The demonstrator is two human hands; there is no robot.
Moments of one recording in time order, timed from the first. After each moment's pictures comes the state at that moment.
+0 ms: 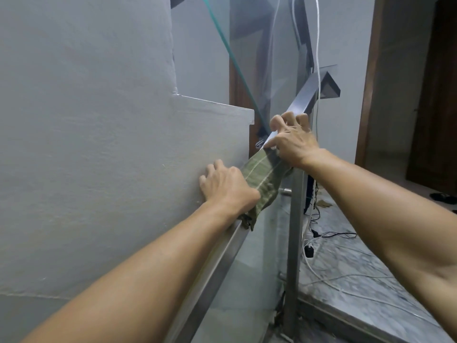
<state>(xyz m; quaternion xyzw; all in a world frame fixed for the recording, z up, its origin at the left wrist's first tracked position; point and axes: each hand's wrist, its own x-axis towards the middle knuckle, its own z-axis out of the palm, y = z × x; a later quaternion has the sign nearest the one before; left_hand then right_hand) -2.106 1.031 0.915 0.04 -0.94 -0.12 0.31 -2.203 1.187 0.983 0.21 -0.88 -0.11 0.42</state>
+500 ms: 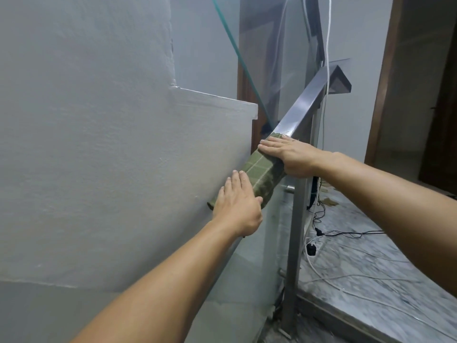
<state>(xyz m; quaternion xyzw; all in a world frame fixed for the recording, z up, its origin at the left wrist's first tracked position) -2.119 1.045 0.871 -0.06 -0.97 -0.15 0.21 -2.214 1.204 0.963 0.33 -0.91 -0.10 0.23</state>
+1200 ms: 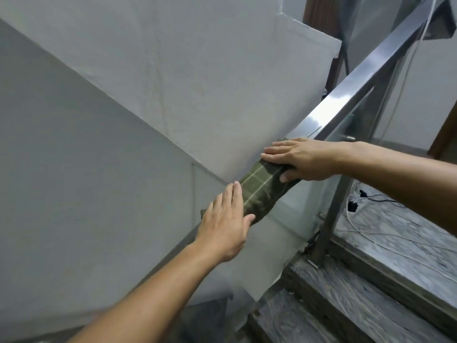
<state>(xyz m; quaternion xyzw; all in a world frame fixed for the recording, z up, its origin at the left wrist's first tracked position) -1.915 0.934 0.730 0.02 -0.97 -0.13 0.19 -2.054 1.092 0.870 0.50 -0.83 -0.22 0.08</state>
